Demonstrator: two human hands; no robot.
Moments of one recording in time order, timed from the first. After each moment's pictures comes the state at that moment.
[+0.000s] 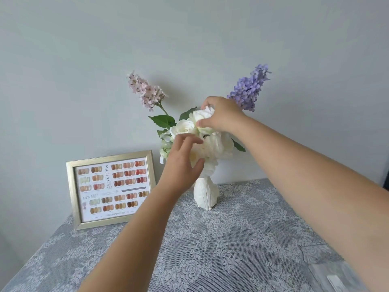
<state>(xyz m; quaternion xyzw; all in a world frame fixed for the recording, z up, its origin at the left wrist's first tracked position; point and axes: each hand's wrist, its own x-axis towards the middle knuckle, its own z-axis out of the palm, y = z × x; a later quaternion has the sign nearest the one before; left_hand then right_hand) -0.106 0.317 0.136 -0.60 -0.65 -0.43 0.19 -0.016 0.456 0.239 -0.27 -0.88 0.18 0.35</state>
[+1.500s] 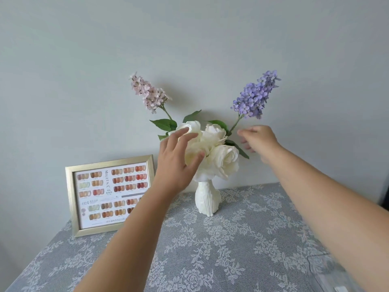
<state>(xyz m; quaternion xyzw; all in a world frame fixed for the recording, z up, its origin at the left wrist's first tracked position) -0.122 0.315 0.147 -0.57 -0.67 -0.41 0.24 0.026 0.509 0.171 -0.35 -0.70 0.44 0.44</state>
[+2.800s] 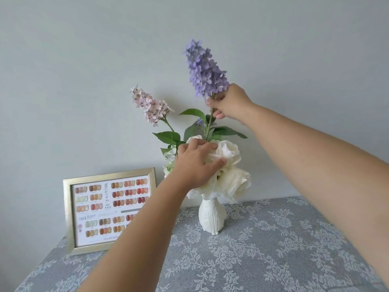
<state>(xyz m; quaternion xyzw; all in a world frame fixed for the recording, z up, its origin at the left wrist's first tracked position) -0.129 0.364 0.178 -0.57 -0.76 -0.28 0.12 -0.051 0.508 0.291 -0.21 -0.80 0.36 0.44</state>
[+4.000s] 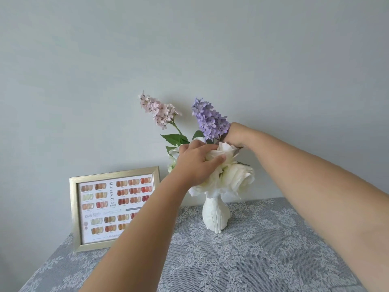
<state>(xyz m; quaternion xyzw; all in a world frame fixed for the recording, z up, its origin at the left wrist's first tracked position) -0.133 0.359 0.181 -0.56 -0.76 -0.31 0.07 -0.059 0.516 0.228 -0.34 -0.89 0.21 0.21</state>
